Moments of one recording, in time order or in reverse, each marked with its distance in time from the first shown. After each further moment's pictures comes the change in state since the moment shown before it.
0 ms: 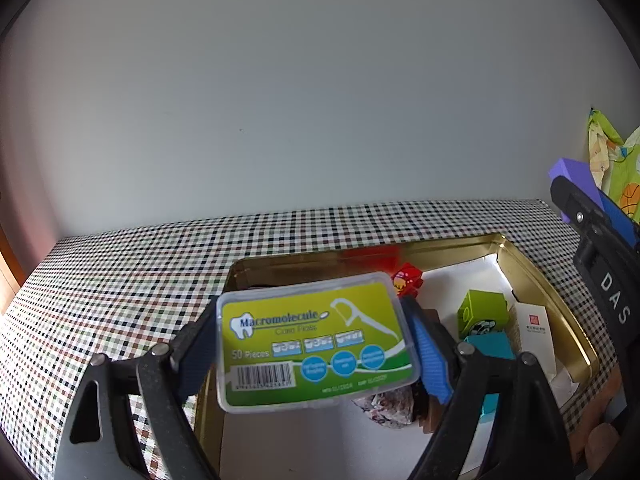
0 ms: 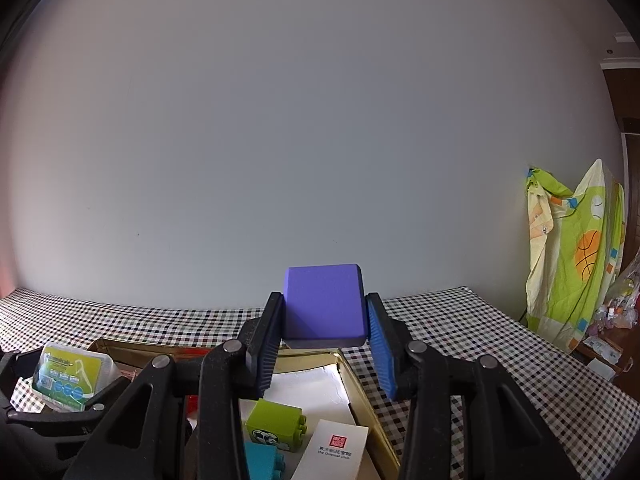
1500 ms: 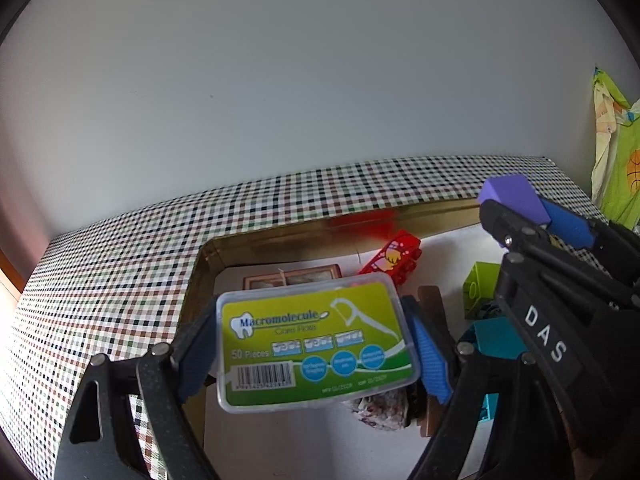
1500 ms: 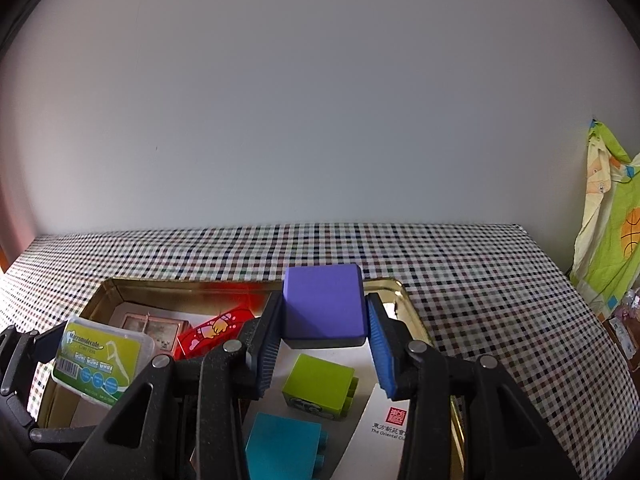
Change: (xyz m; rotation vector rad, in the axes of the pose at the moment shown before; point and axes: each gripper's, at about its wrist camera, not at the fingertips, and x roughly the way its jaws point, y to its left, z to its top) left arm 0.035 -0.011 0.004 0.092 0.156 -0.009; right arm 0.064 0.024 -0.010 -0.062 0.367 0.138
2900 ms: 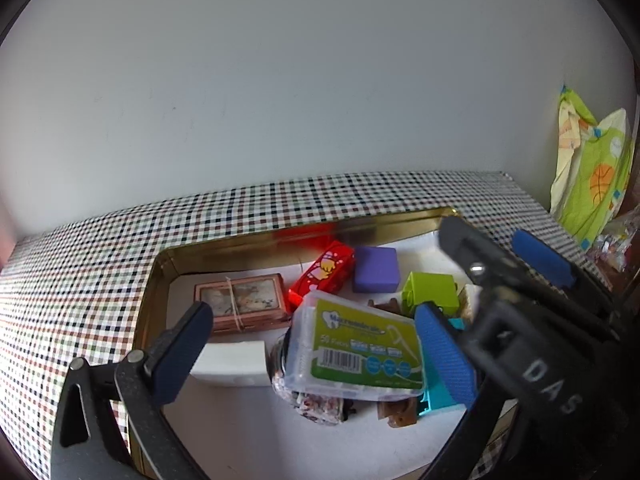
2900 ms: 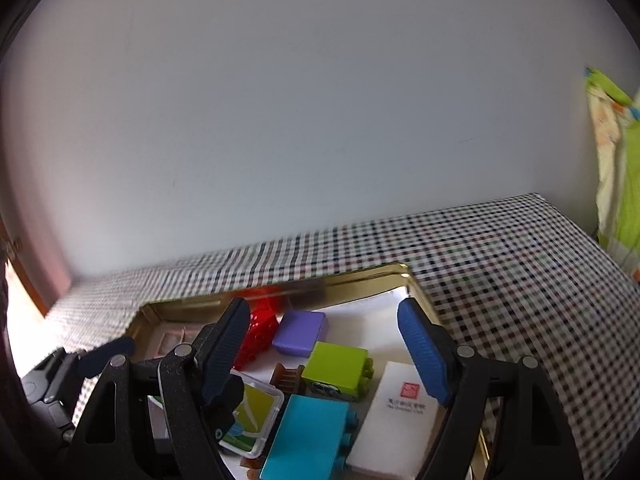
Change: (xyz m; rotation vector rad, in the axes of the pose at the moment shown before) left arm -0.017 -0.008 -0.001 -0.022 -0.043 -0.179; right arm -0.025 -0.032 -0.015 0.209 -0.094 0.121
